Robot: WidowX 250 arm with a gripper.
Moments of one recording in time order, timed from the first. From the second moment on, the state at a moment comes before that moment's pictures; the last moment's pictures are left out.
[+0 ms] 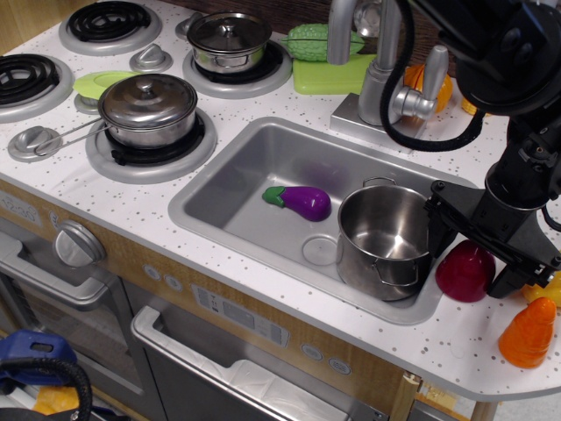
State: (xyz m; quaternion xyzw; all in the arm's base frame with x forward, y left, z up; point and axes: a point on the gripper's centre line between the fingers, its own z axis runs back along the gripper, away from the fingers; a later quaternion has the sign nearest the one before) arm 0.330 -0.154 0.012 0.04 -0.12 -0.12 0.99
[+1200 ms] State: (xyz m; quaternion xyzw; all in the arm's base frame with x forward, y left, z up) arm 0.349 -0.073 0.024 0.10 -0.06 -0.27 0.96
